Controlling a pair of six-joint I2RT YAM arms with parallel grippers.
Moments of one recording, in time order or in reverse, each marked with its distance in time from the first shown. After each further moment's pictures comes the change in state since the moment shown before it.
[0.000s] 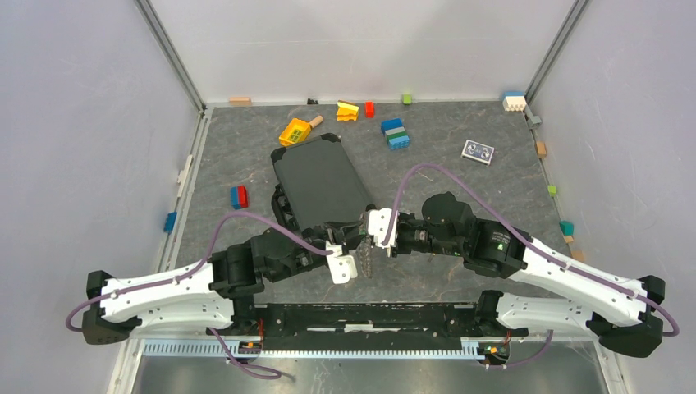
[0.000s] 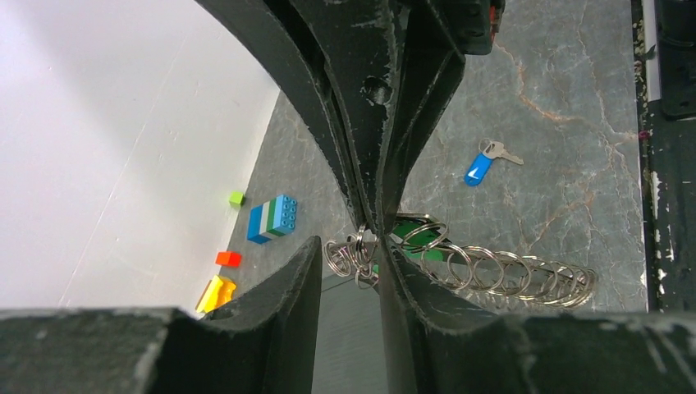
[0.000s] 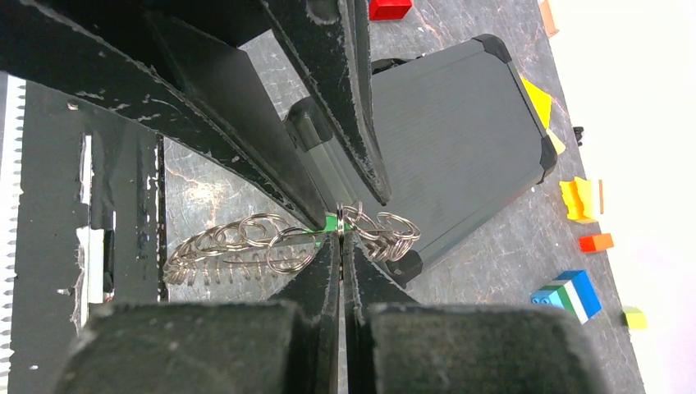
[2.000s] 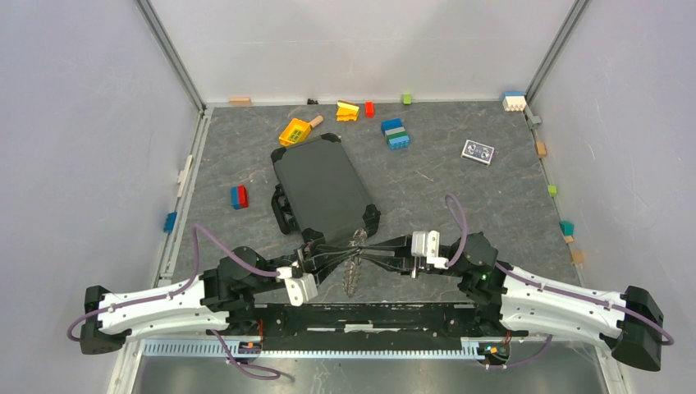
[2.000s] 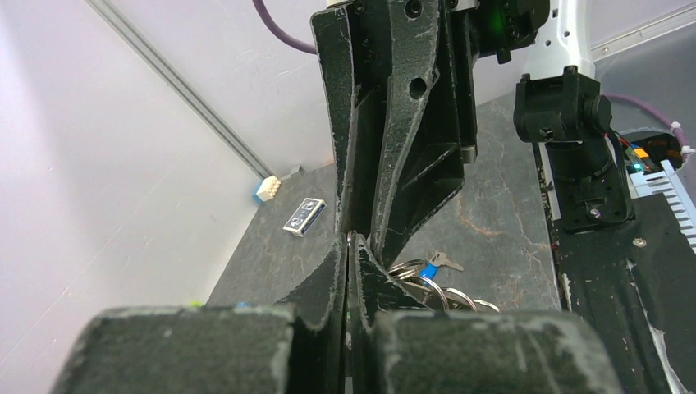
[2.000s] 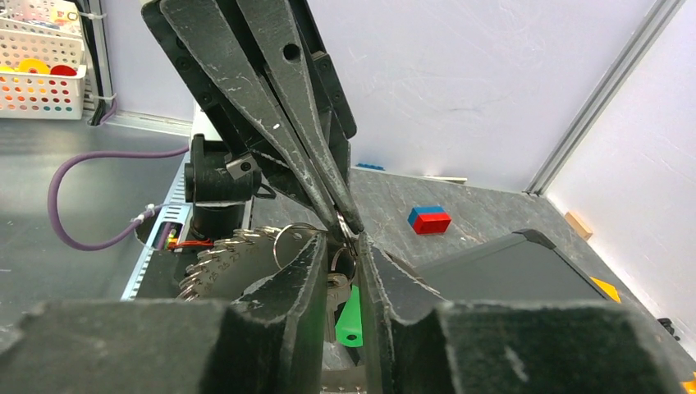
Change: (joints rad) left arm 0.000 -0.254 -0.306 0.376 0.247 -0.096; right arm -0.003 -0.188 -0.621 1.086 -0.249 0.303
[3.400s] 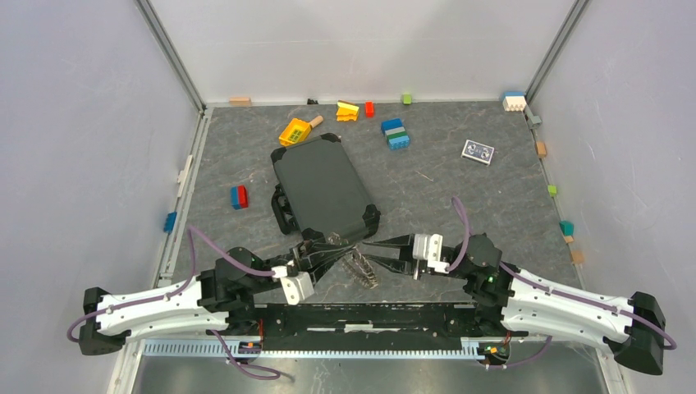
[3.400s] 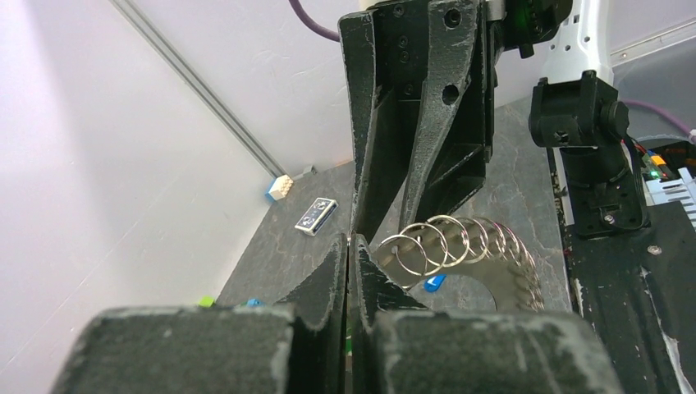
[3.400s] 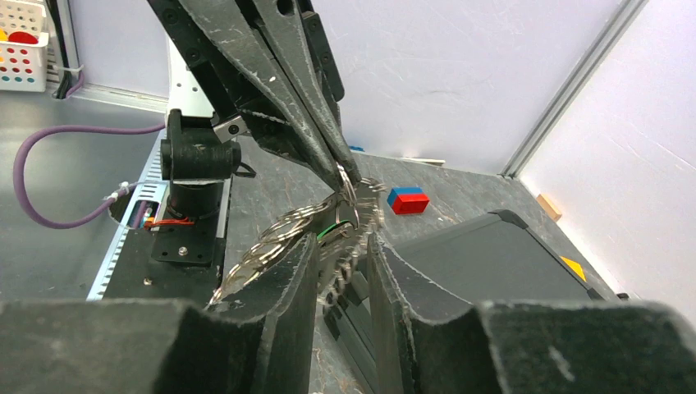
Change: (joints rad) left arm 0.000 -0.023 0.000 -0.006 -0.028 0.005; right arm 0.000 -0.063 0.000 -0.111 0.053 -0.065
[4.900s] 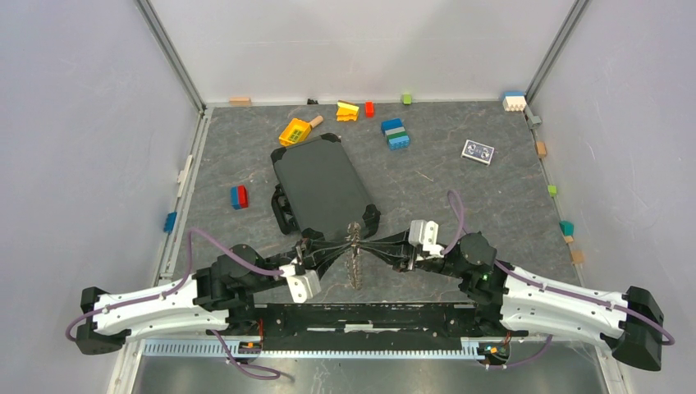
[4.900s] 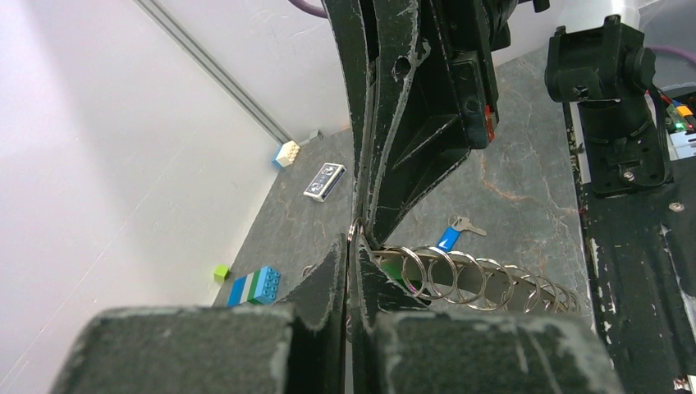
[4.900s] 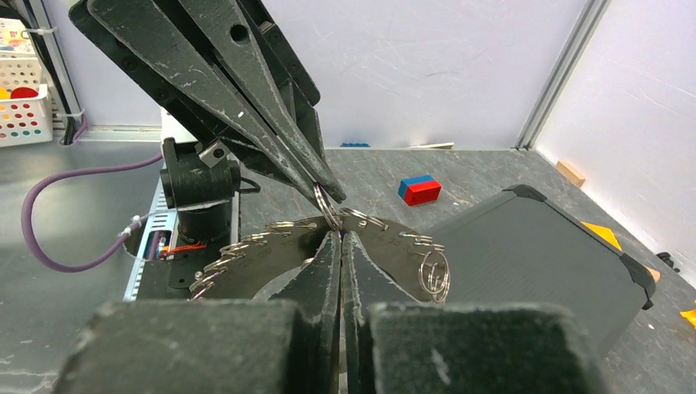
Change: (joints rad) left arm -0.003 0.003 0.059 -0.144 -0.052 0.045; right arm 0.000 0.052 0.011 0.048 0.077 0.138
